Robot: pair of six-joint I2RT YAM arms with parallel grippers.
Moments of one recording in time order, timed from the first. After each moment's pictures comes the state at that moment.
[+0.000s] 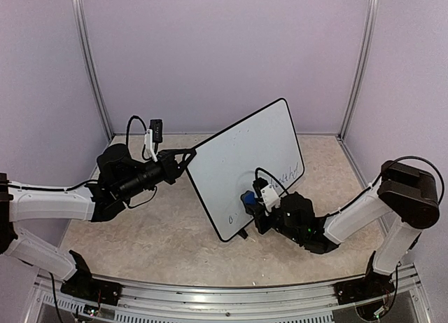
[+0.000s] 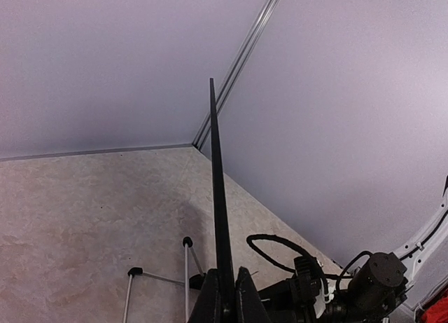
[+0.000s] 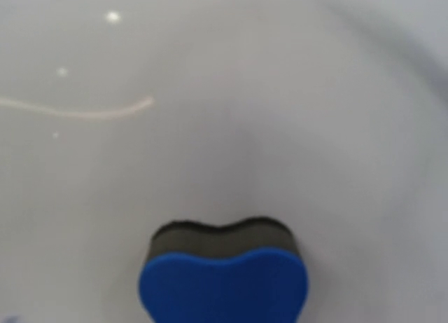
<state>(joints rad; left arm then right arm) -0.77 1.29 0.63 0.71 0.13 -0.46 1.03 1.71 0.51 0.91 0.35 0.07</state>
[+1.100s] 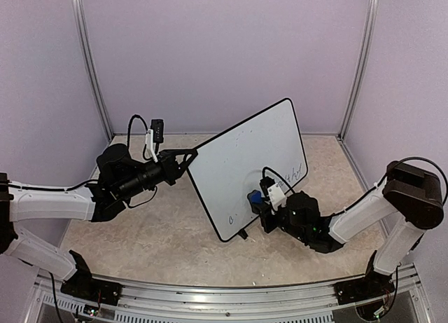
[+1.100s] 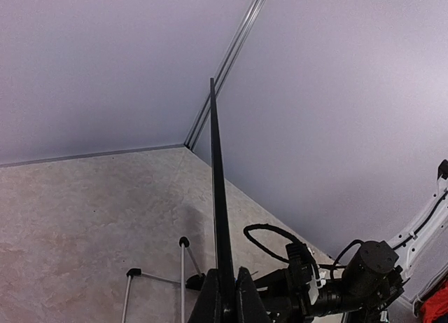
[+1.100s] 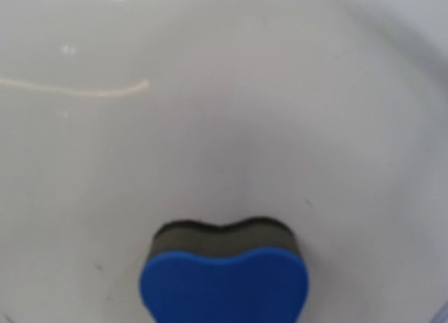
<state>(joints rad) -0.77 1.29 0.63 0.73 0.17 -0.45 0.99 1.67 0.47 0.90 0.34 0.08</state>
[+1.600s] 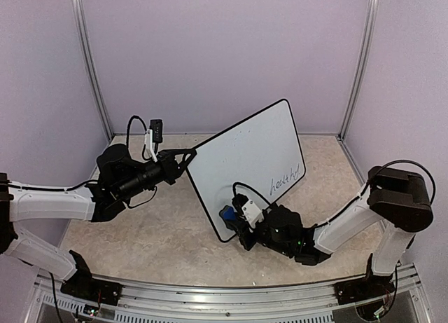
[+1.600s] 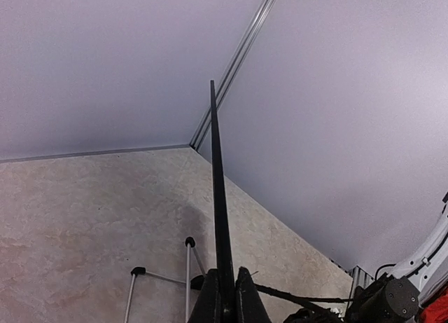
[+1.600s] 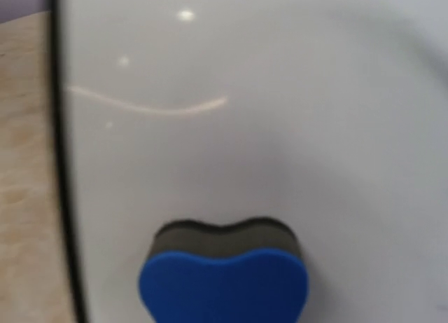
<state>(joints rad) -0.77 1.29 0.63 0.72 0.14 -0.46 1.17 1.78 0.57 0.95 0.31 0.04</state>
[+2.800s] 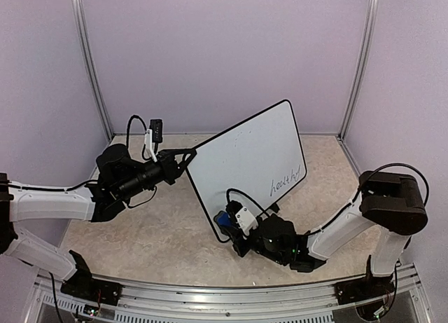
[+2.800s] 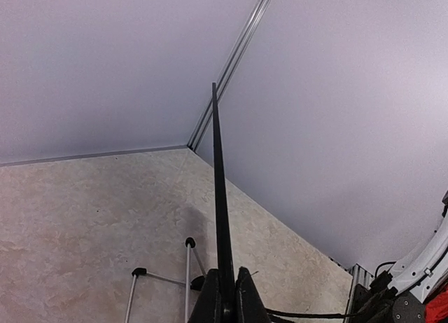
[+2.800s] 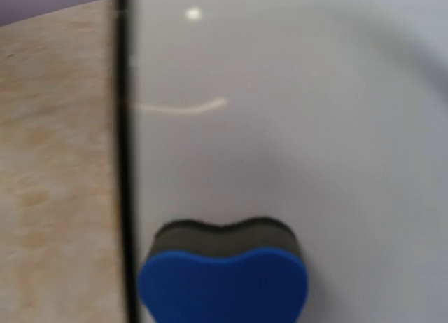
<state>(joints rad) -0.77 1.29 0.63 0.73 0.15 -0.46 1.24 1.84 0.60 0.98 0.40 0.06</state>
